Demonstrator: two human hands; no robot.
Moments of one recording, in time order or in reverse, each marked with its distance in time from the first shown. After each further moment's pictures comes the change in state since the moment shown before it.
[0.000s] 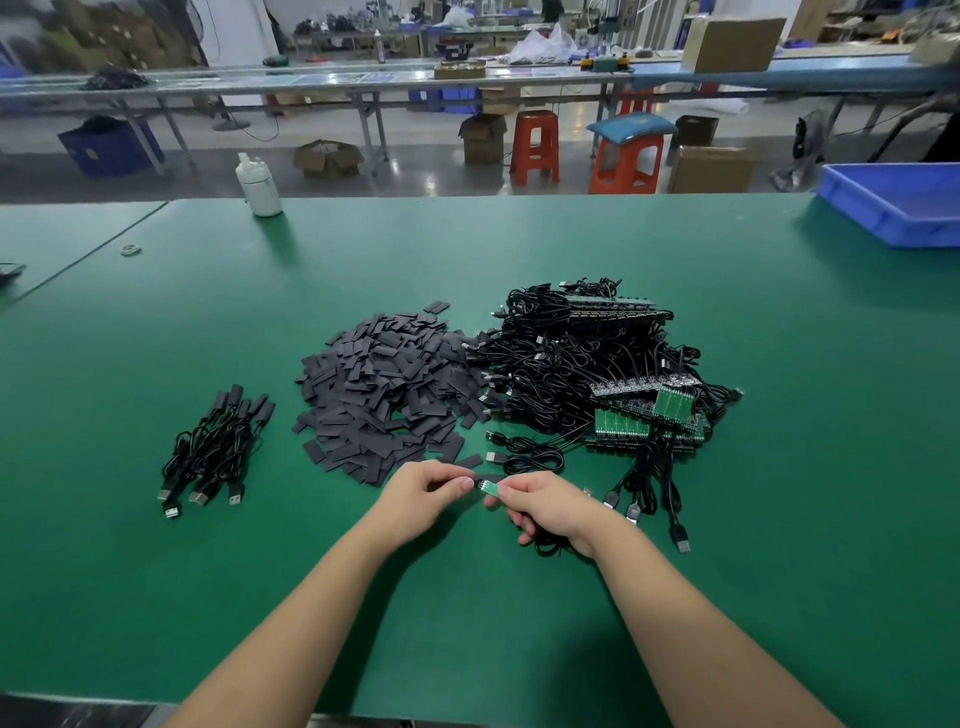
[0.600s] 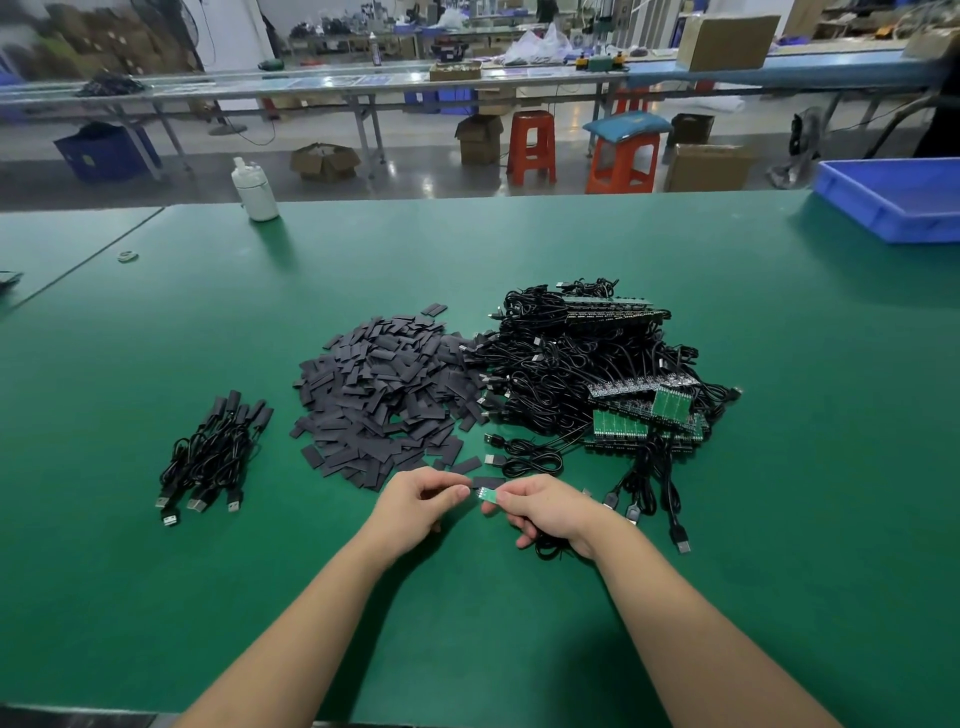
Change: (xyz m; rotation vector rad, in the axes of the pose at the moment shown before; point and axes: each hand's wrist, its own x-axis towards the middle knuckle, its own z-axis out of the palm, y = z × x) left_hand -0.012 0.005 0.003 -0.152 0.047 -0.072; right_hand -0.004 -0.007 0.000 -0.037 -0.021 0.032
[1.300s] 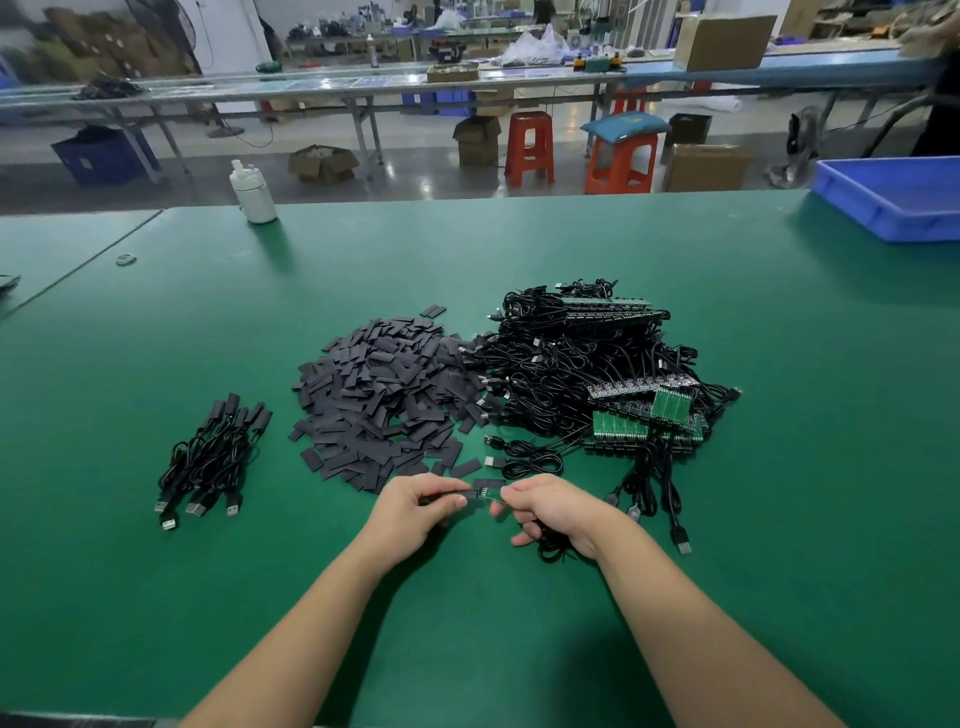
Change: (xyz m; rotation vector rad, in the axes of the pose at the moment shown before) left_hand 0.001 -0.009 -0.004 0.026 -0.024 0.048; right_hand -0.006 -0.009 -0.002 0.092 0.002 0.065
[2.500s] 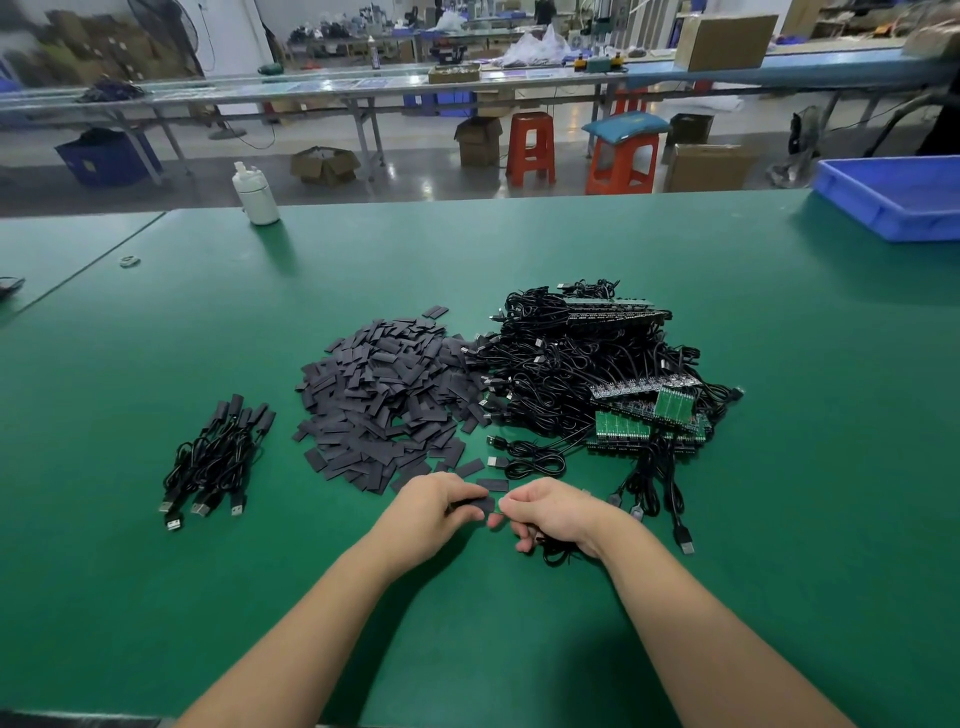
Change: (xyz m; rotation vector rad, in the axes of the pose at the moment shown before) left_hand 0.003 0.017 0.004 0.534 -0.096 0.294; right_hand 0.004 0.009 -0.002 -0.143 -0.053 -0.051
